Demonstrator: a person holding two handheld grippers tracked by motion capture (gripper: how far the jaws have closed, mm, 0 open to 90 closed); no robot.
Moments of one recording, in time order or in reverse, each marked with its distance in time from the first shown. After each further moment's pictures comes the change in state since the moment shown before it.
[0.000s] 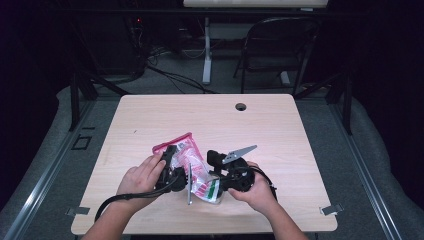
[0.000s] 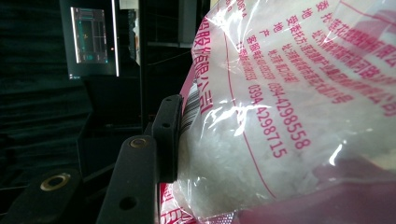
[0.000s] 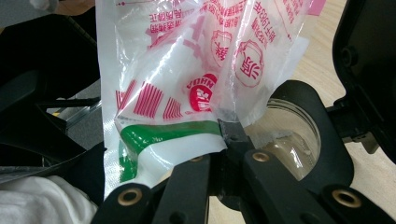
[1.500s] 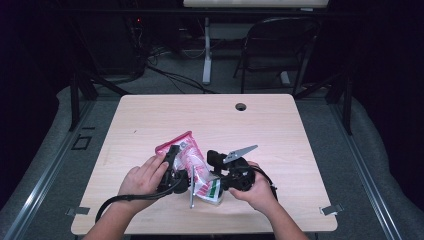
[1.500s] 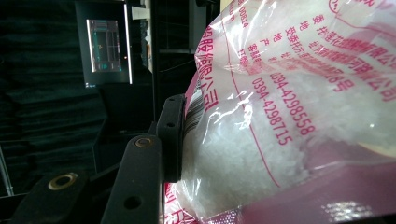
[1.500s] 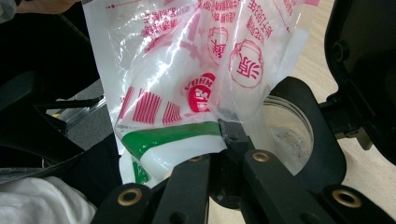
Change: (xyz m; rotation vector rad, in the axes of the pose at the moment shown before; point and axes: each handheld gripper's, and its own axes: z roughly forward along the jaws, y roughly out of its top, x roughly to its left) left arm 0.001 0.007 -0.007 -0.018 0.042 0.032; right arm -0.004 -0.002 0.001 0.002 -0.004 0.013
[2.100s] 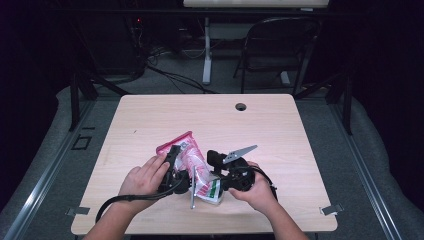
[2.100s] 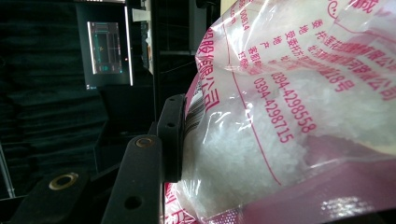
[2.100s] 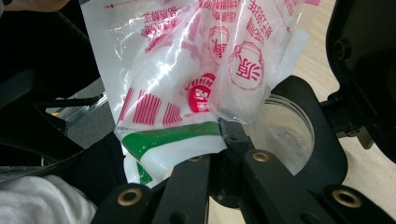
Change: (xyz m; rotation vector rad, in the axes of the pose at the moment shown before) left arm 0.001 0.002 -0.002 -0.004 0.003 0.010; right arm 0.000 0.000 0.001 0.006 0.001 -0.003
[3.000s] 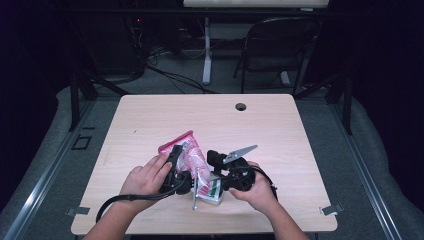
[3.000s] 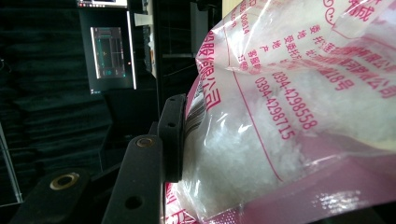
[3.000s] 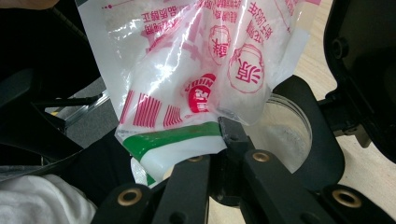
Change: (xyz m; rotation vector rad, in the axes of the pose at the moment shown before) left arm 0.003 0.005 -0.002 -0.005 0.008 0.028; right arm -0.001 0.000 -0.001 0.008 -0.004 -0.004
